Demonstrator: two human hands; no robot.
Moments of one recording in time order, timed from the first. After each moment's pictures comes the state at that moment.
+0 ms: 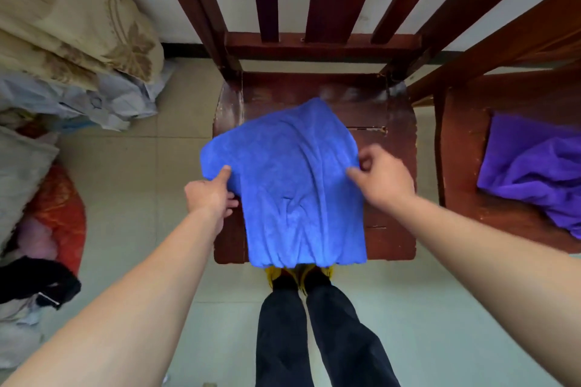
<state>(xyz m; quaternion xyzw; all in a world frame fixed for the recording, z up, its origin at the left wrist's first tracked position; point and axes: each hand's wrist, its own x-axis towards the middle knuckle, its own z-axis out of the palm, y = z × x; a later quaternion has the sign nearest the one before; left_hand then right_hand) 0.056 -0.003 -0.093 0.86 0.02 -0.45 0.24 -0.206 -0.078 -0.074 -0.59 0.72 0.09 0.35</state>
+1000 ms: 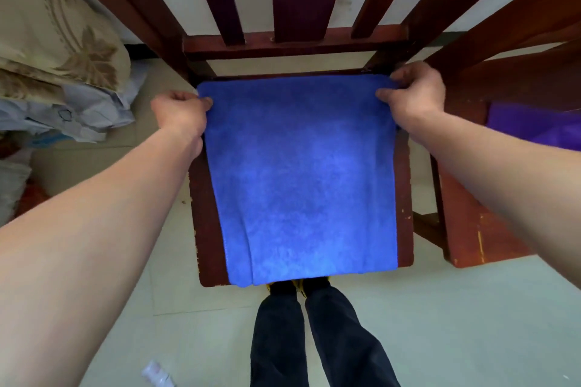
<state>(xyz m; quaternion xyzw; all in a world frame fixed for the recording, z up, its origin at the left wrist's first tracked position) 0.074 -0.150 -0.104 0.85 -0.08 -0.41 0.33 -0.238 -0.201 -0.084 -0.46 0.80 -0.14 0.35</state>
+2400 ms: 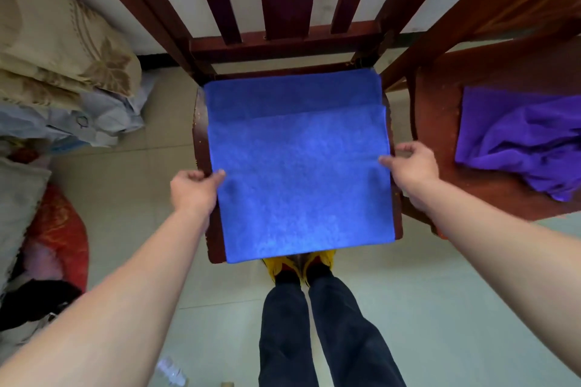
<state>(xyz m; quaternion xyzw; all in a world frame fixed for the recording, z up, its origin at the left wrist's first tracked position) 0.056 -0.009 -0.091 0.88 -0.09 -0.41 0.23 -0.282 -0.072 -0.081 -0.32 0.86 -0.08 0.40</state>
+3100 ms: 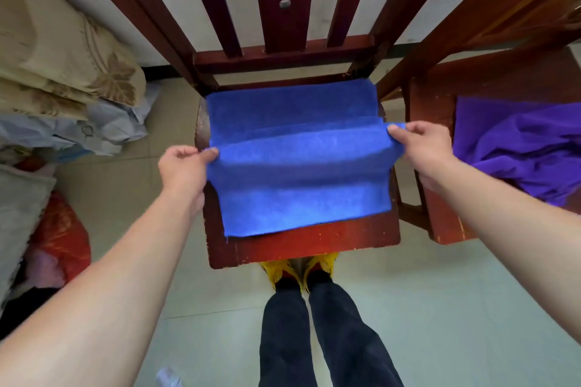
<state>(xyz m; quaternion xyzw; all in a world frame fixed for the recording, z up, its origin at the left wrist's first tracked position) 0.055 -0.055 -0.047 0.82 -0.06 -0.43 0.38 -0.283 -0.111 -0.046 -0.34 0.79 -0.22 0.46</state>
